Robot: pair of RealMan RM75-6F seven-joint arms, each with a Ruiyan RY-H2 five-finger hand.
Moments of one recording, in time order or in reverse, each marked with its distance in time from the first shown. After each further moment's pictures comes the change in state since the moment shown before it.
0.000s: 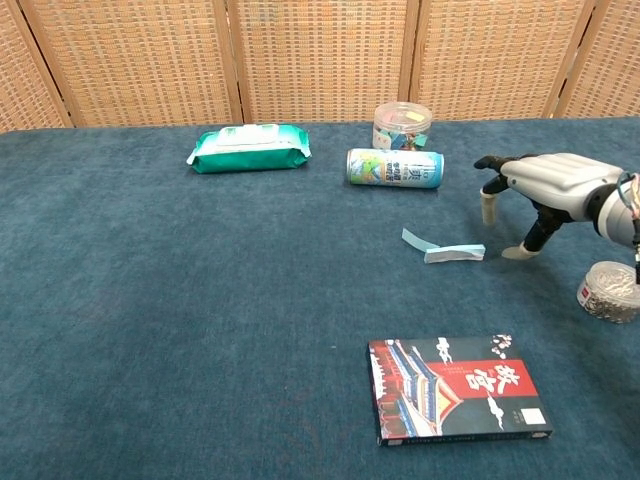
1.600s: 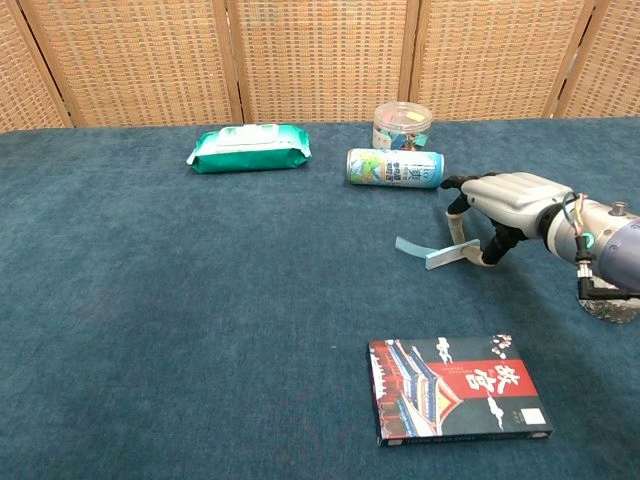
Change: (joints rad) left arm -0.007 0.004 0.001 0.006 -0.011 -0.014 -0.015; right arm 0.056 -0.097 -0.006 0.045 0.061 -0.006 -0.033
